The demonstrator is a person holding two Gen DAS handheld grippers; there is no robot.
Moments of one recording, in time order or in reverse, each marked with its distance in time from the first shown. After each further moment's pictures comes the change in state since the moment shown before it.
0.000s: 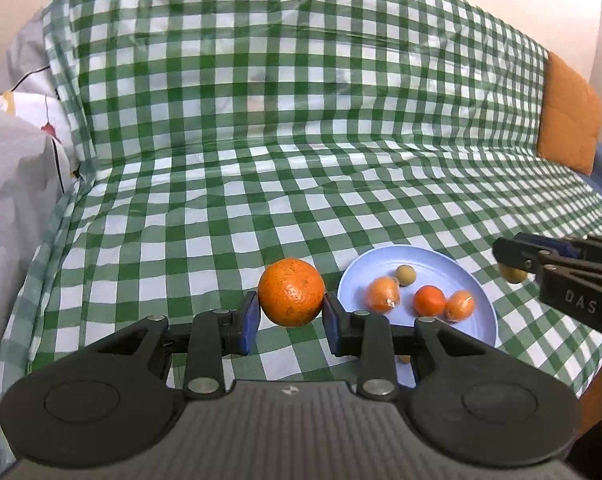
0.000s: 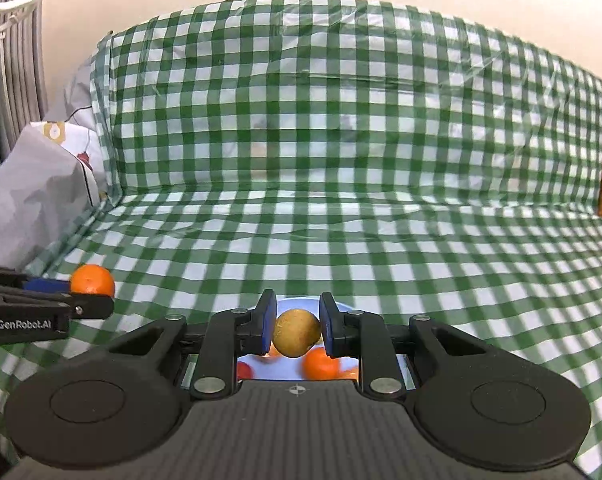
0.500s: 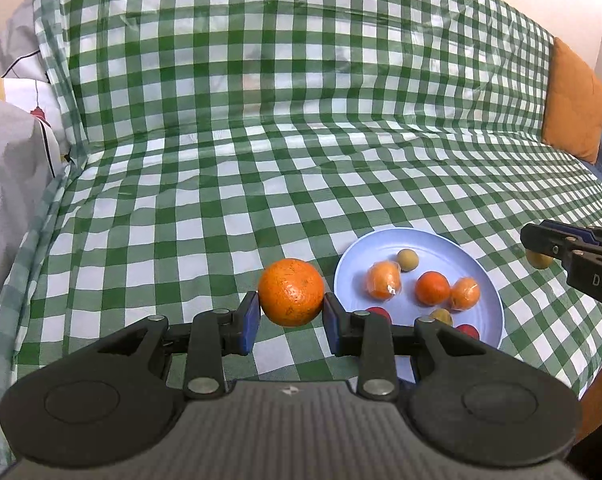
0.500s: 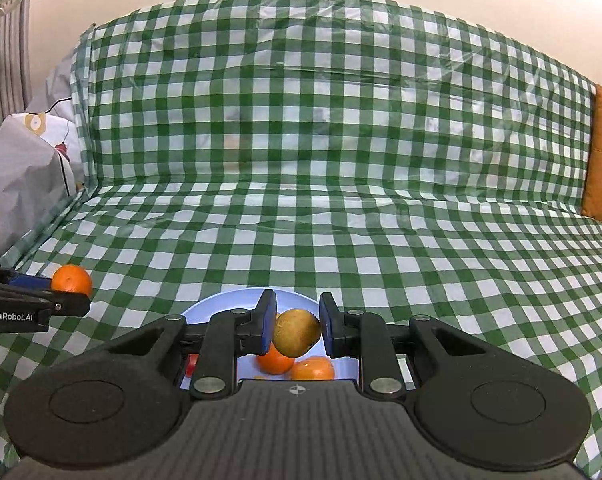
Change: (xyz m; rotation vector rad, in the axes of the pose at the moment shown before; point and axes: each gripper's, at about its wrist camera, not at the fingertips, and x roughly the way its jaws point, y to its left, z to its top) left arm 0.021 -0.007 -0.002 -0.005 0.055 -0.002; right arm 0.005 -0.035 -0.008 -0.003 0.013 -0.042
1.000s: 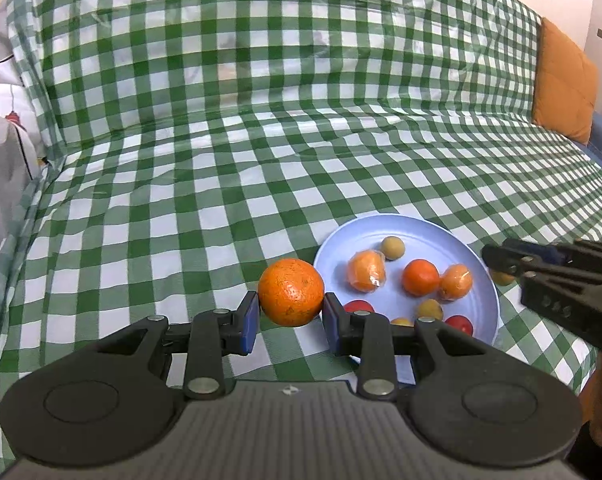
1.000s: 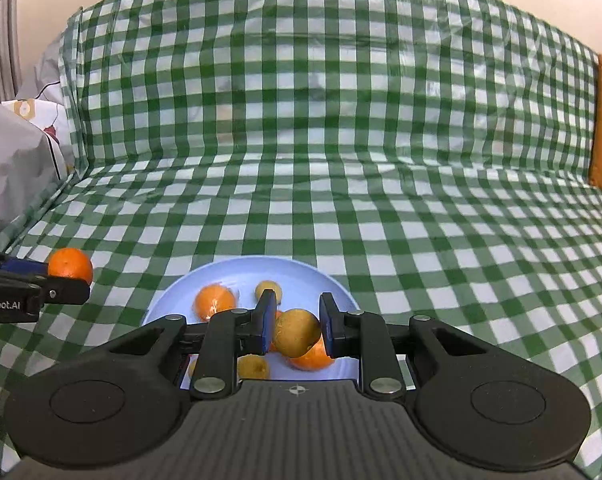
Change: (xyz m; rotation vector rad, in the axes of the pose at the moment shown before) left arm 0.019 -0.020 -0.001 0.049 0.026 -0.024; right arm 0.035 -0.009 -0.024 0.036 0.059 0.013
